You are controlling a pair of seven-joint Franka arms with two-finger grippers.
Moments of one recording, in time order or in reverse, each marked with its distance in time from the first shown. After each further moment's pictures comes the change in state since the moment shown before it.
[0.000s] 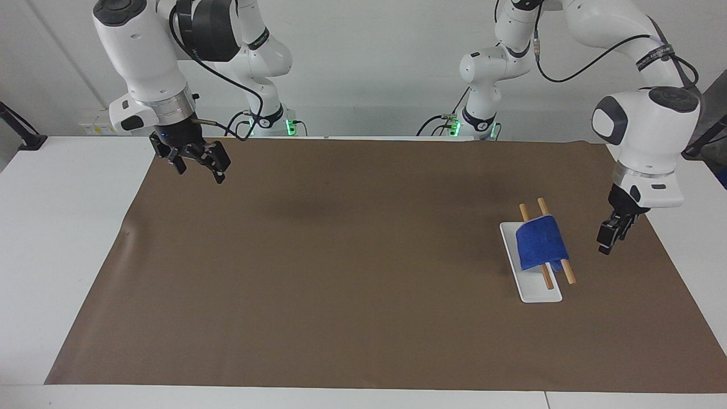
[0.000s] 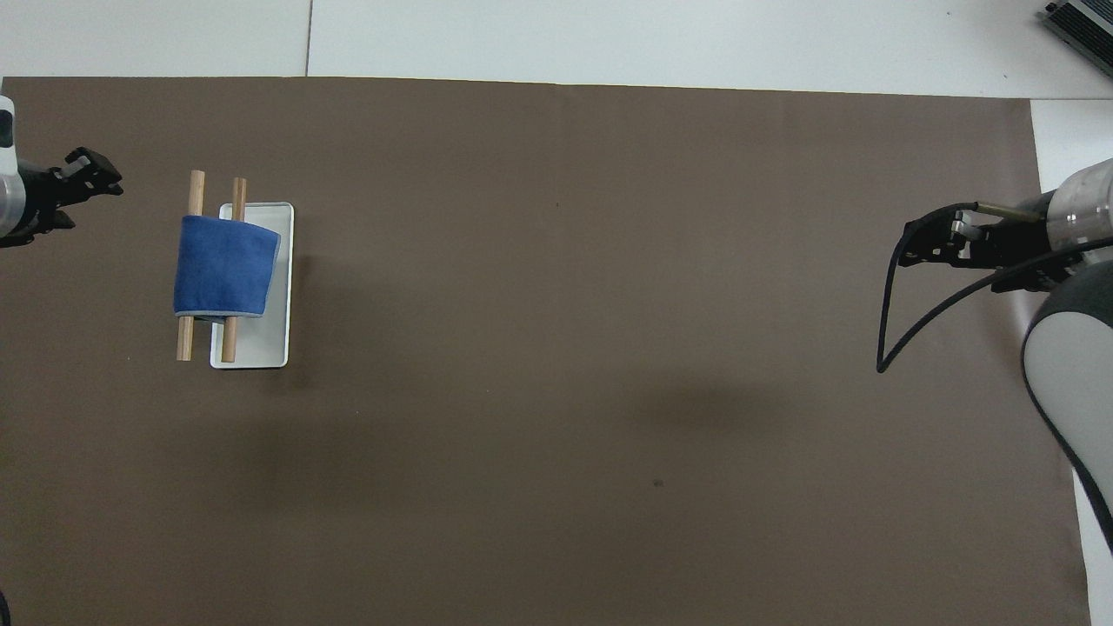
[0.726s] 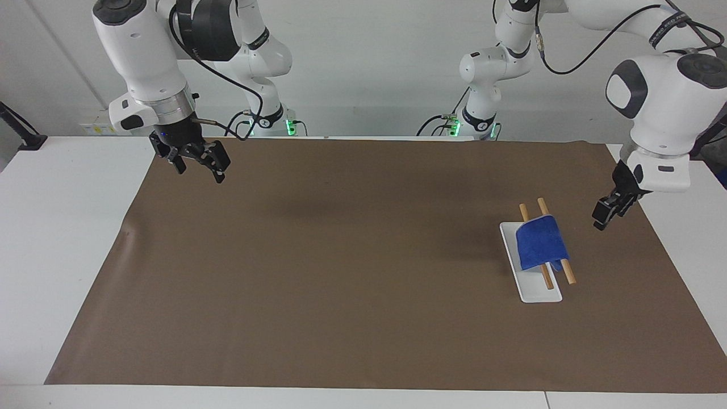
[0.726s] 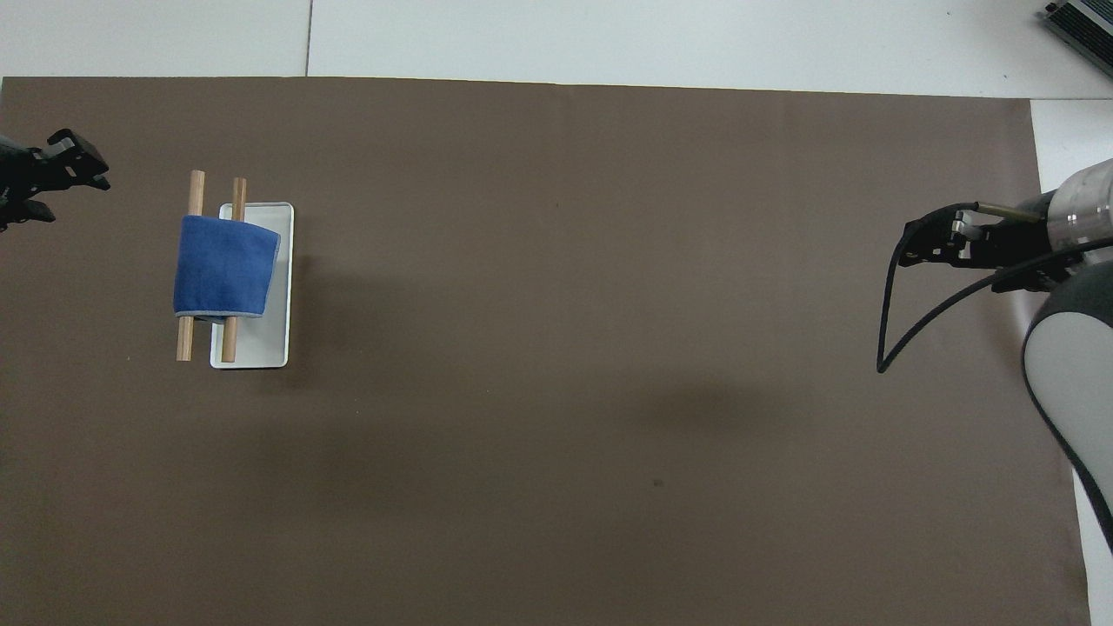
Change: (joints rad) left arm -0.007 -0.040 -0.100 0.216 0.000 -0.489 0.192; right arm 0.001 -0.005 0.000 0.000 0.000 -0.001 0.000
